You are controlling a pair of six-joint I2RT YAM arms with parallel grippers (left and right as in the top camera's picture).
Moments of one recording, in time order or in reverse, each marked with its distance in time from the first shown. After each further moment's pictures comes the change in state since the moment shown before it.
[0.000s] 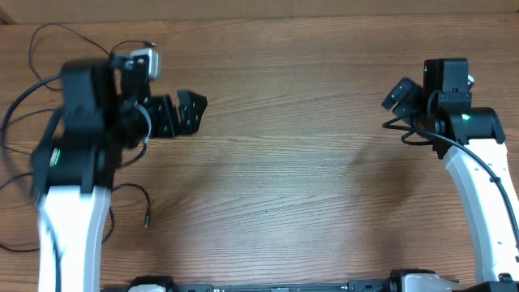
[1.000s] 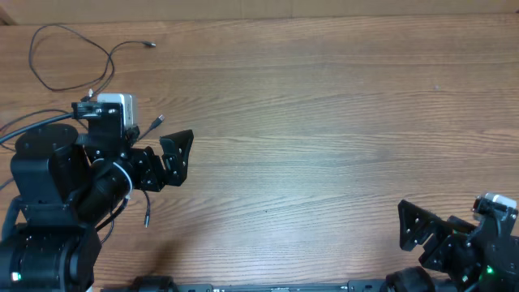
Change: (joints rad) left arm -0.004 -0.247 0.016 -0.129 -0.071 0.001; right arm 0.261 -0.921 -0.072 -0.517 -0.021 -0.053
